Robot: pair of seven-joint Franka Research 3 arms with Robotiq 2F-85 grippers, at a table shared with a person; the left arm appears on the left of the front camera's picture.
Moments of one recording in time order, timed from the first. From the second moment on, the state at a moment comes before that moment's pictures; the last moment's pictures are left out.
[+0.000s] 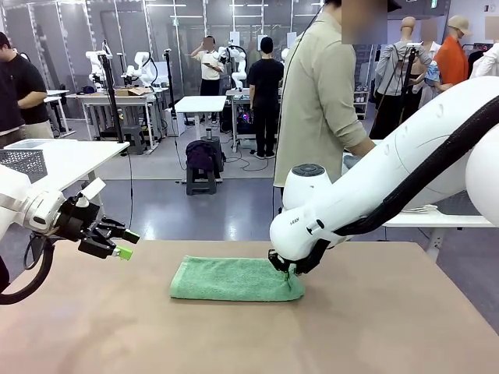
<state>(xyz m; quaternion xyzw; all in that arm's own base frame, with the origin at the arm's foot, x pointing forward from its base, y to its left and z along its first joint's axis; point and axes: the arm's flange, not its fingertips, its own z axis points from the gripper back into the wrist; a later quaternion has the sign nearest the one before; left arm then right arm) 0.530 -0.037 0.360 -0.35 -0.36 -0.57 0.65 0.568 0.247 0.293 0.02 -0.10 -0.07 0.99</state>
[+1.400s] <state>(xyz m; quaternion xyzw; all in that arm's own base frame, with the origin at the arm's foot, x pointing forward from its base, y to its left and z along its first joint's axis) 0.530 -0.037 0.360 -0.35 -0.36 -0.57 0.65 0.548 0.257 0.383 0.00 -0.13 0.01 0.99</state>
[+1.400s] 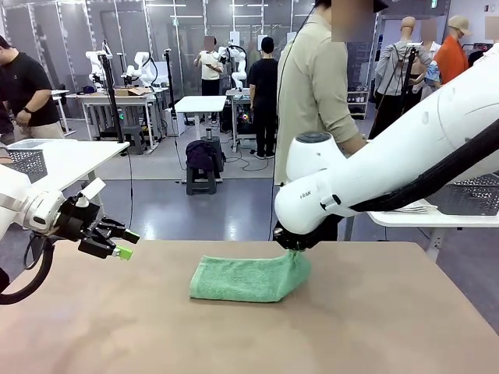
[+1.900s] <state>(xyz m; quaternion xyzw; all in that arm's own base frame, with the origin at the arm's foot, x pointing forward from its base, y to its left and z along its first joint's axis) 0.530 -0.037 0.360 -0.35 -0.36 -0.57 0.65 0.514 0.367 0.411 -0.02 -0.13 0.04 0.99</state>
